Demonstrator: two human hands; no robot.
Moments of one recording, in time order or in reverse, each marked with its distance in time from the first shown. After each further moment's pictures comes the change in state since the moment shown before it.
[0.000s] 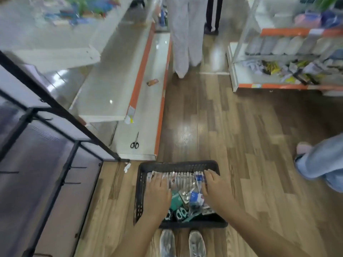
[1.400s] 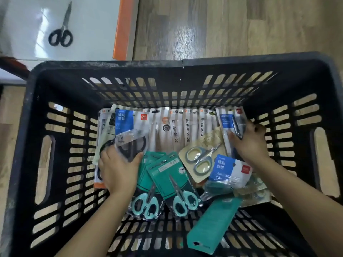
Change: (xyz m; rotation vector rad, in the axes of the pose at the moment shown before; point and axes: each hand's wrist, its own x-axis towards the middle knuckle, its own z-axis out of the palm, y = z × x) left_hand 0.212 -0.168 0.506 -0.325 0.192 -0.722; right_hand 0.161 0.225 0.486 0.278 -0.164 0.673
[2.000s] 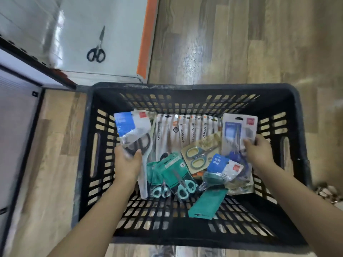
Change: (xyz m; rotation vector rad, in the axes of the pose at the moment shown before) left_hand -0.021 0.011 -0.085 -0.600 -0.204 -0.171; right_hand -0.060 -0.024 -0.063 0.451 0.024 0.150
